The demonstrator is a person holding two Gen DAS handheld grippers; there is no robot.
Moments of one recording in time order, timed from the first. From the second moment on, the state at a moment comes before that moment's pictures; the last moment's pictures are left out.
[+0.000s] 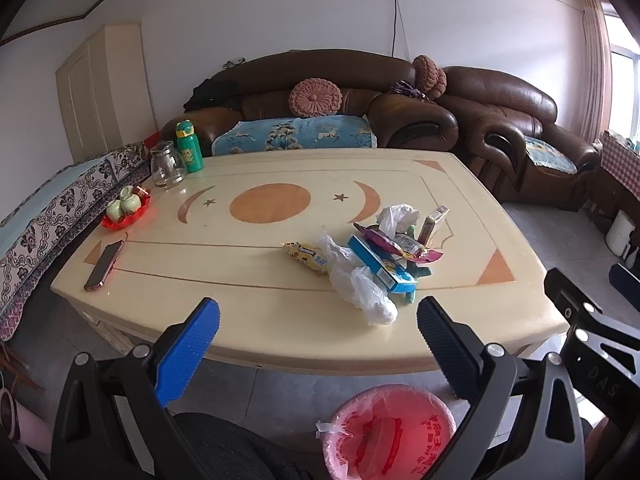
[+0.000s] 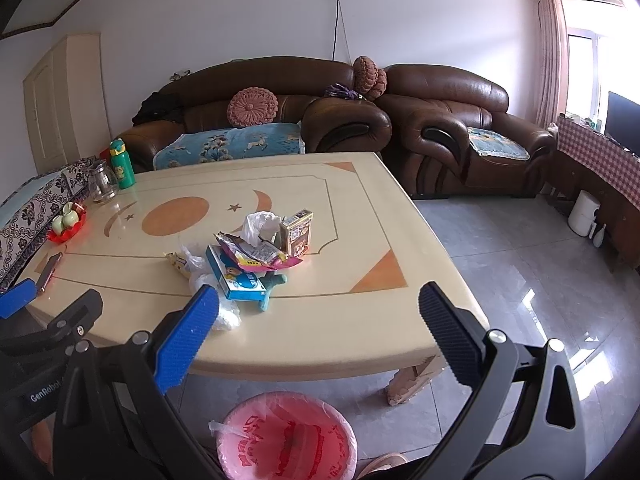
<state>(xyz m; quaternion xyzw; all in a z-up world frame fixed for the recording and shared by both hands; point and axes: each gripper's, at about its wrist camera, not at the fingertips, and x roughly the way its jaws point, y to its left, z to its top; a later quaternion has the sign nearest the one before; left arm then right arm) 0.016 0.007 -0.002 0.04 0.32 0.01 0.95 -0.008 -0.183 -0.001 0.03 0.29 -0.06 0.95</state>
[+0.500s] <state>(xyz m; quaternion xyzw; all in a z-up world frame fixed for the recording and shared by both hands) 0.030 0.011 -0.001 0.04 0.33 0.01 0.94 0.005 -0.178 0.000 0.03 0.29 -0.06 0.96</state>
